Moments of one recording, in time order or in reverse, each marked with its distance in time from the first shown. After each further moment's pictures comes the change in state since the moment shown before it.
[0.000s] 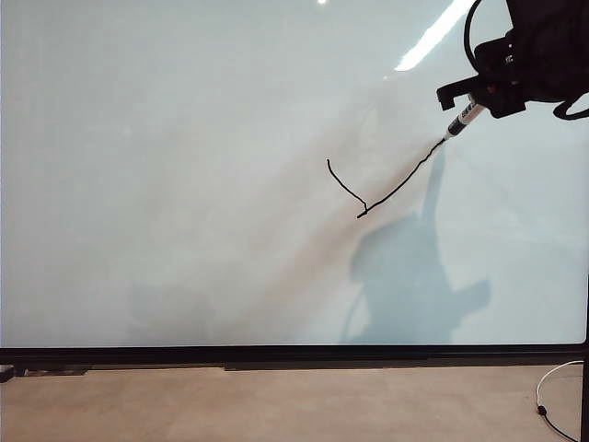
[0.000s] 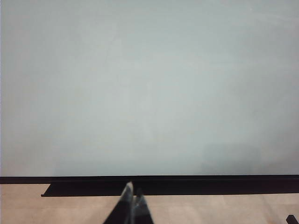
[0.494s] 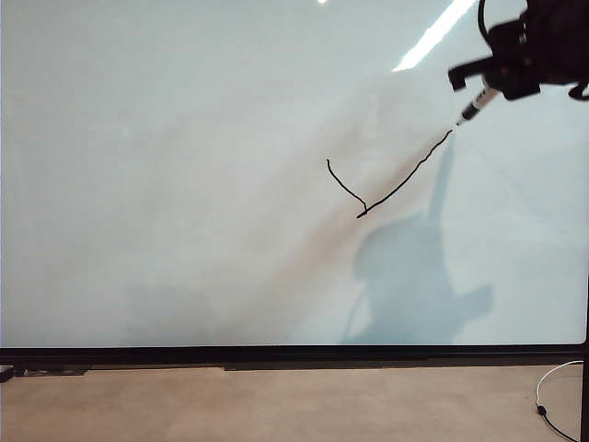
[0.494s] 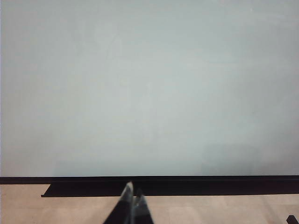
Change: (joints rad) left arm 0.000 0.000 0.000 0.000 0.000 0.000; right arm 0.022 -0.090 -0.002 -0.087 0.043 0.012
